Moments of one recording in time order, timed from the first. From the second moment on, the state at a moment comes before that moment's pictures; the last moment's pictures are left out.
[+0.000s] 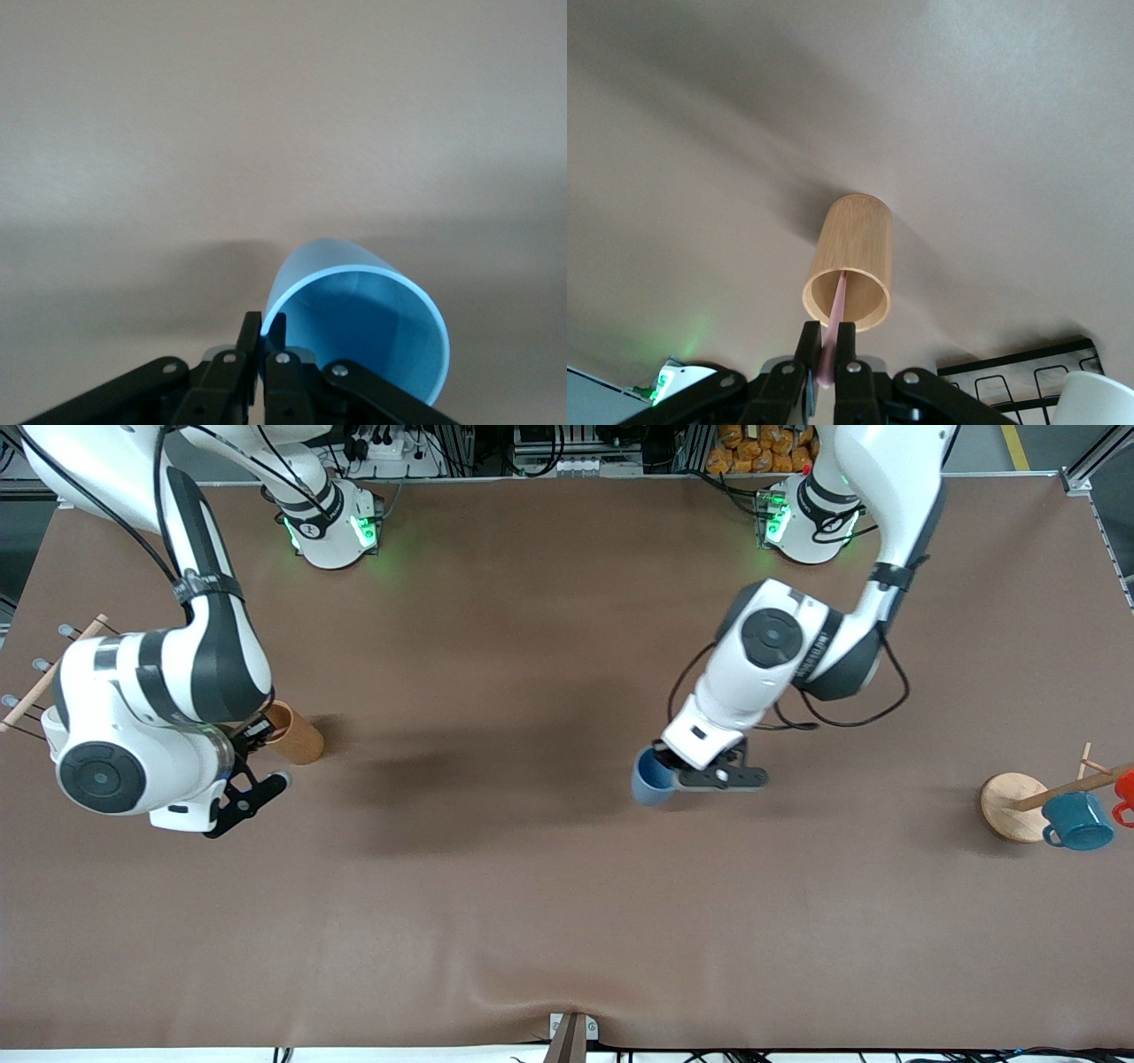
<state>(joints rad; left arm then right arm) -0.39 0.40 -0.19 -1.83 0.03 2.39 -0.59 0.17 0.48 -0.04 -1.40 -0.10 1.44 -0.53</state>
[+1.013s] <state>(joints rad) -0.55 0.56 -0.19 -1.64 0.03 2.12 -0.71 0.23 0.48 -0.04 -1.29 -0.17 1.38 -0.57</state>
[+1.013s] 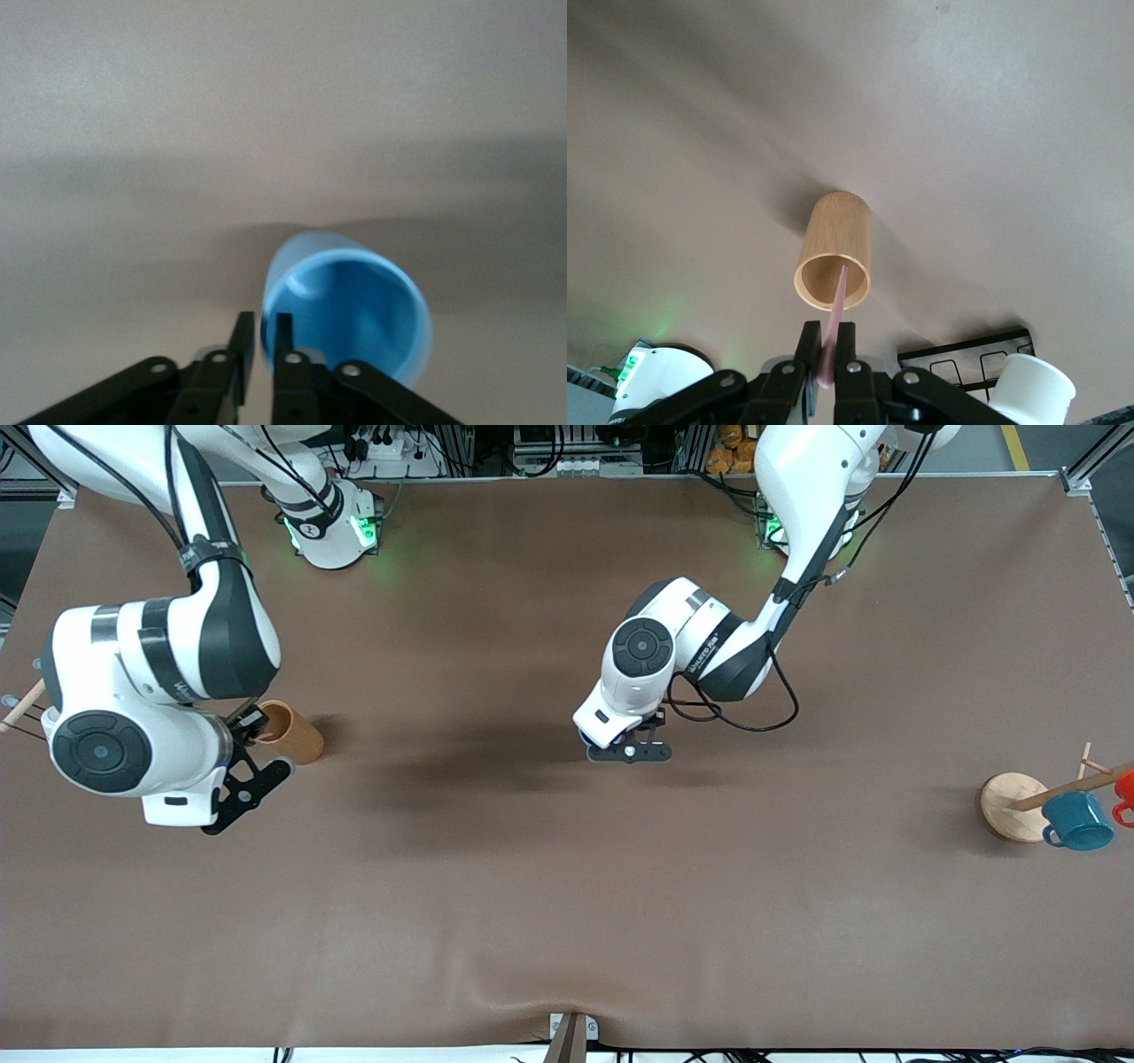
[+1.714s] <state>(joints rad) -0.52 0.48 -0.16 -1.61 0.03 2.04 -0.72 0.36 0.48 -0.04 -1.23 -0.30 1.34 -0.57</state>
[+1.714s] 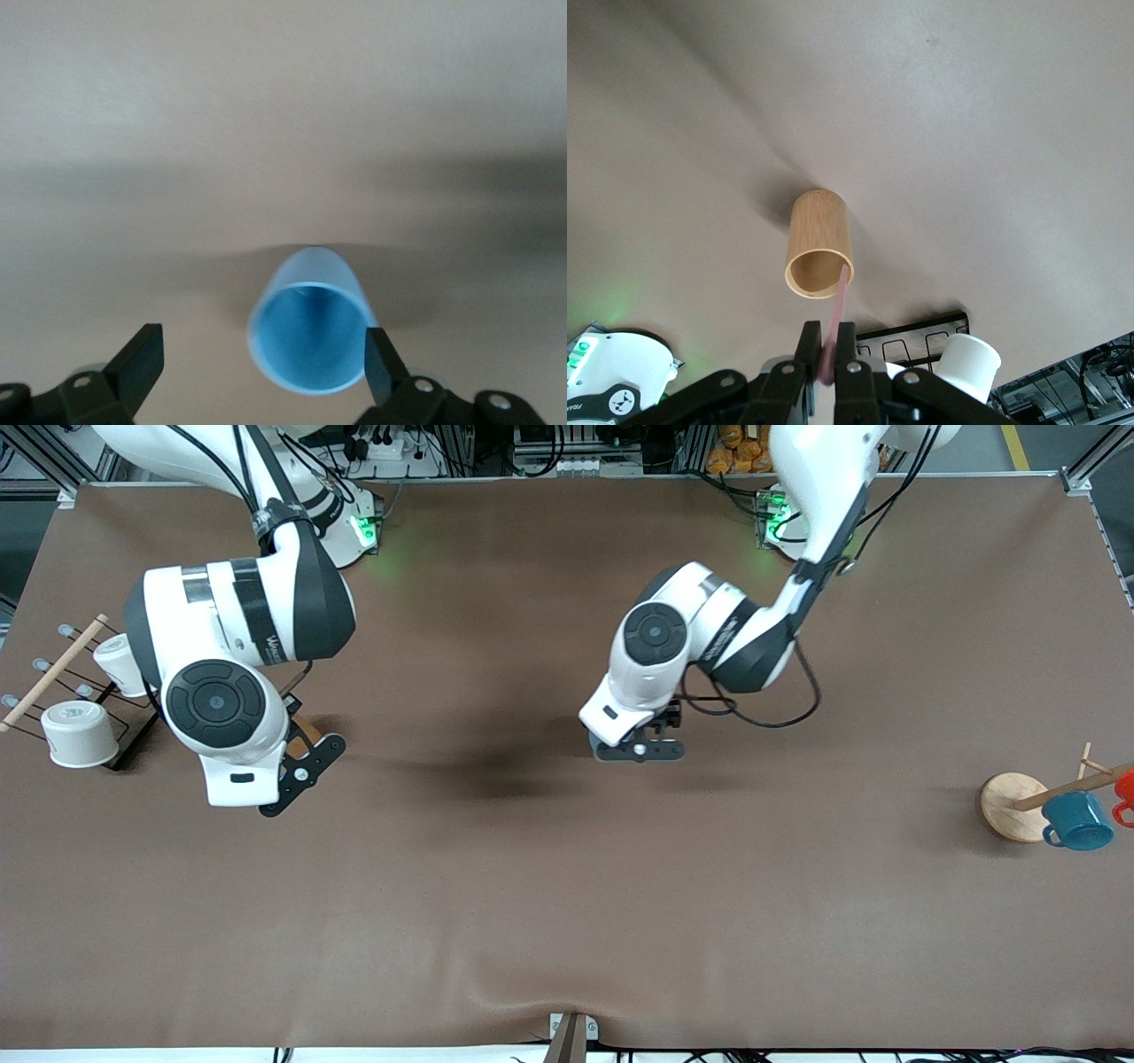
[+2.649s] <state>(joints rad) -0.02 0.21 -0.15 -1.50 0.03 1.75 -0.53 0.51 0.46 -0.03 -1.17 0.00 1.61 -0.31</state>
